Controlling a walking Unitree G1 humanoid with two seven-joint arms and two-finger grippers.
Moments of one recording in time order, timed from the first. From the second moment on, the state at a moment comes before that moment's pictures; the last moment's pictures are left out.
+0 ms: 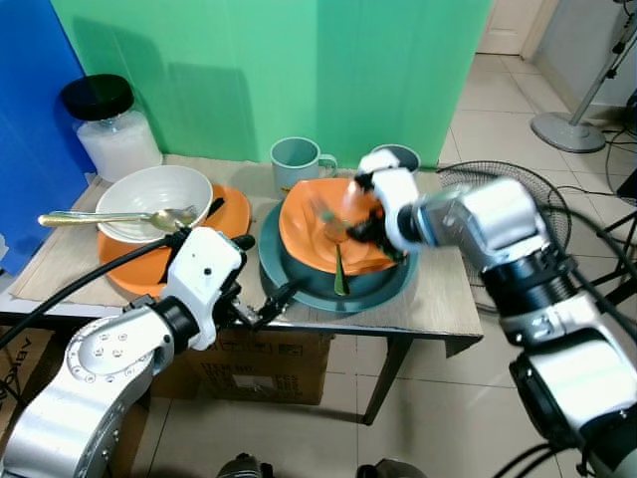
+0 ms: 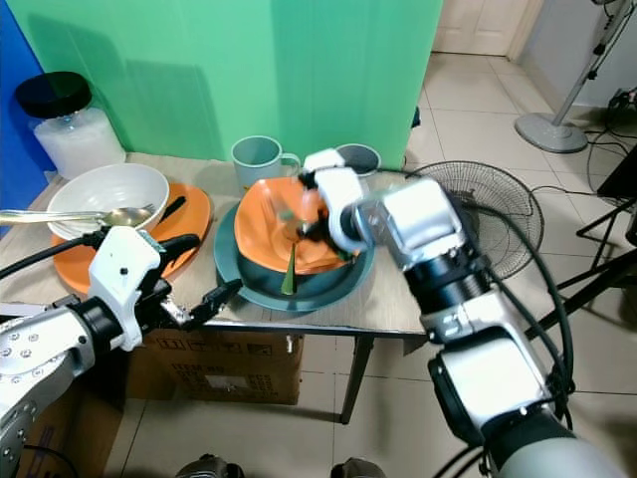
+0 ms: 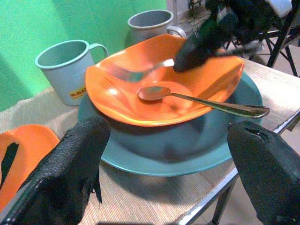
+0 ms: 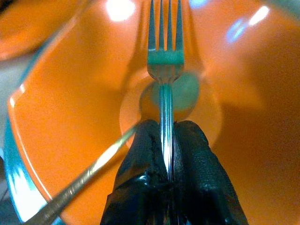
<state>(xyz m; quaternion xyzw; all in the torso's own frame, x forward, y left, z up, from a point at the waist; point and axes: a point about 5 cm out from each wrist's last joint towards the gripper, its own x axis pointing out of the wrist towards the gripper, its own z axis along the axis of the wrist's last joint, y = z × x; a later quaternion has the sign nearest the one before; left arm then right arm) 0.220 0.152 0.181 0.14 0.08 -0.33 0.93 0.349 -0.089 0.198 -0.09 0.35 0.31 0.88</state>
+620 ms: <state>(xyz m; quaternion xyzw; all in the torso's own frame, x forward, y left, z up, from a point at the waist) 0.223 0.141 0.195 0.08 0.01 -0.23 0.97 0.299 -0.140 0.221 0.11 0.12 0.36 0.92</state>
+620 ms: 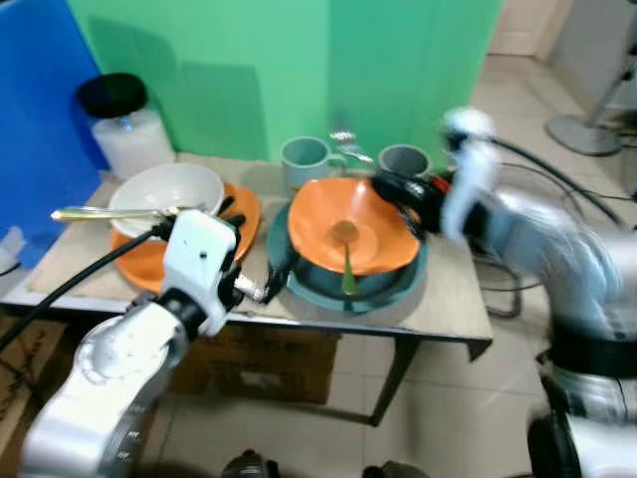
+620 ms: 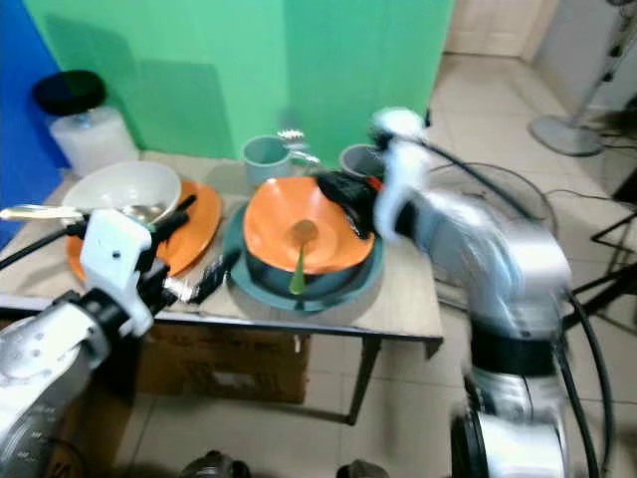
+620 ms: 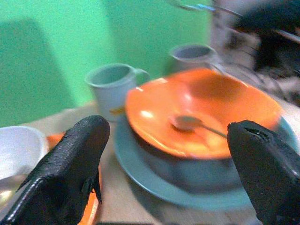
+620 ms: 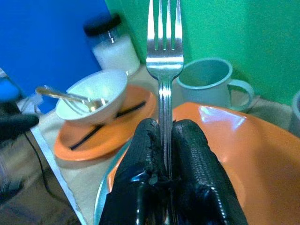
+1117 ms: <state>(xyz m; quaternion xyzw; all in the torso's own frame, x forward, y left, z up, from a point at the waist) 0.227 0.129 0.204 0.08 -0.03 -0.13 0.99 0.256 -0.157 0.208 0.19 0.04 0.26 0.95</state>
